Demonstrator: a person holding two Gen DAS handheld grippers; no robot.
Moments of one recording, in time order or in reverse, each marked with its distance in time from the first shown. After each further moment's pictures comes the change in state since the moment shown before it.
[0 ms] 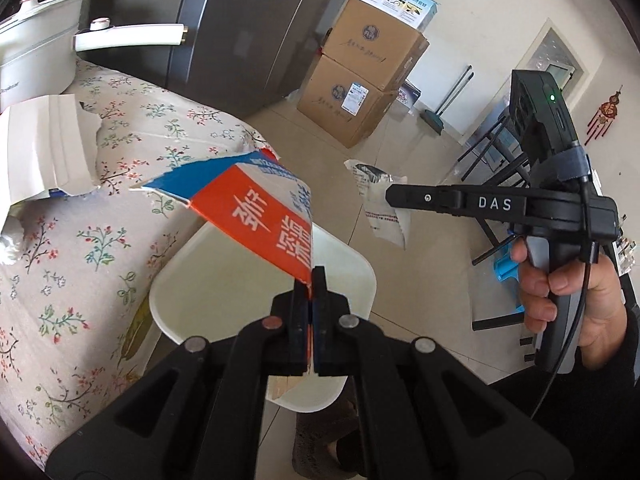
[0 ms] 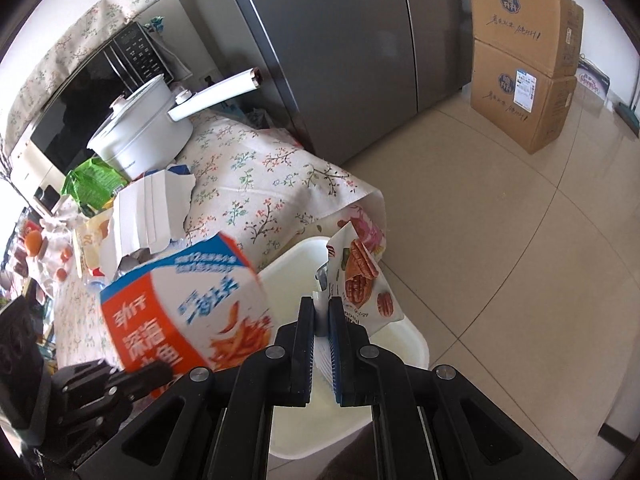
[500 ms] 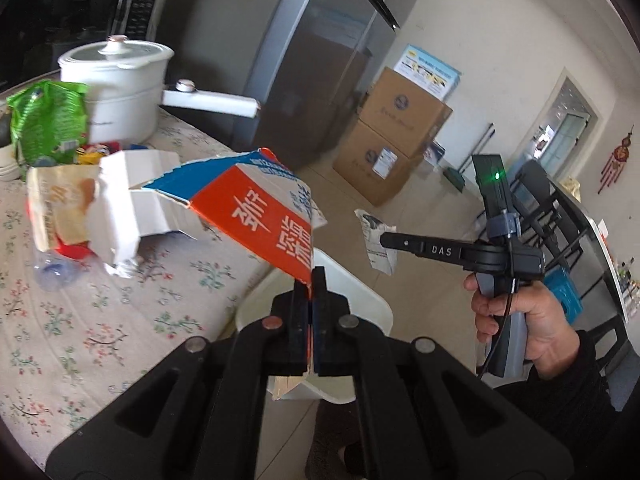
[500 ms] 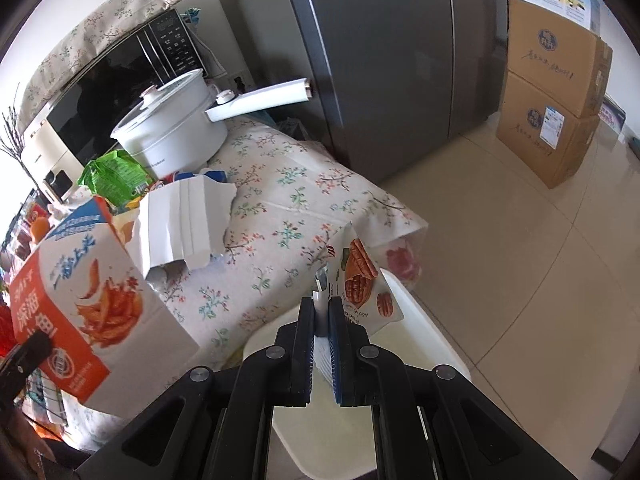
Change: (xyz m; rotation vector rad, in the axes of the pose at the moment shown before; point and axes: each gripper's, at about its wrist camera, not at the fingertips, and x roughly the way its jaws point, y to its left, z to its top) left arm -0.111 0.035 0.004 -0.089 -0.166 0.078; right arm 0.004 0.056 0.019 -0.078 -0.041 -0.008
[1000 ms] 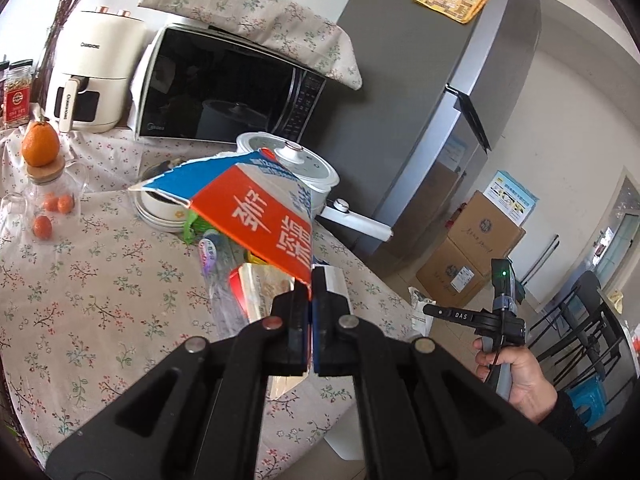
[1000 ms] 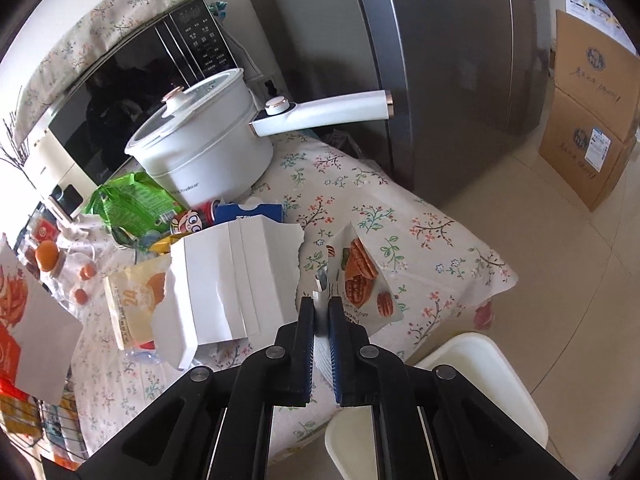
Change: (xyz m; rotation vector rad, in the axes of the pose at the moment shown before) left arm -0.157 0.127 0.027 -0.215 -0.347 0.262; right arm 0.051 0.099 0.067 -0.025 -0.035 0.073
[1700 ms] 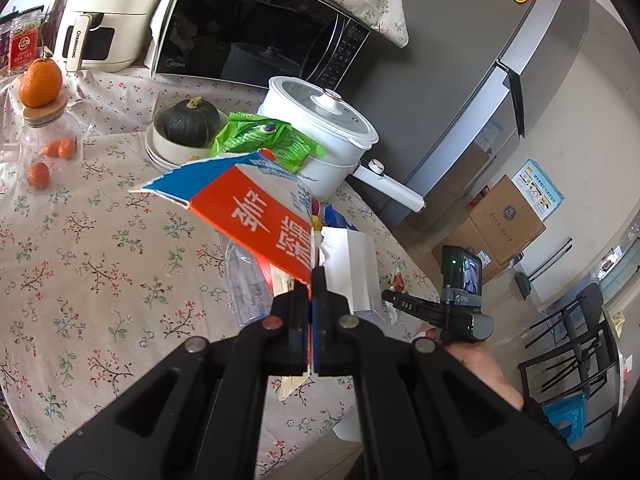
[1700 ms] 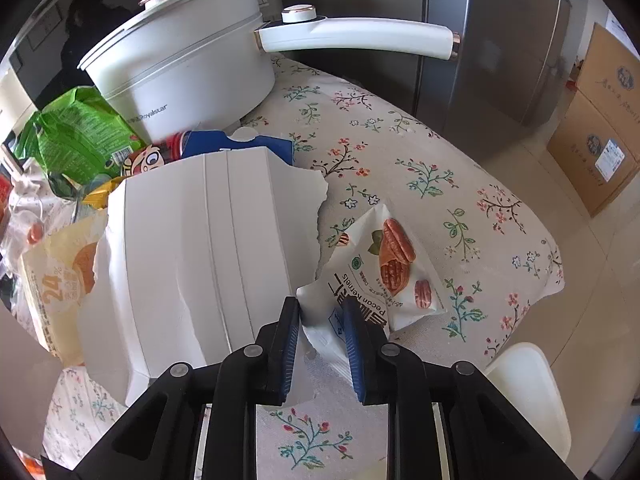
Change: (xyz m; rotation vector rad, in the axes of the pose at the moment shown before) left arm 0.045 0.037 -0.003 -0.117 0.142 0.079; right arm 0.129 0.057 -0.005 -0.100 0.153 -0.143
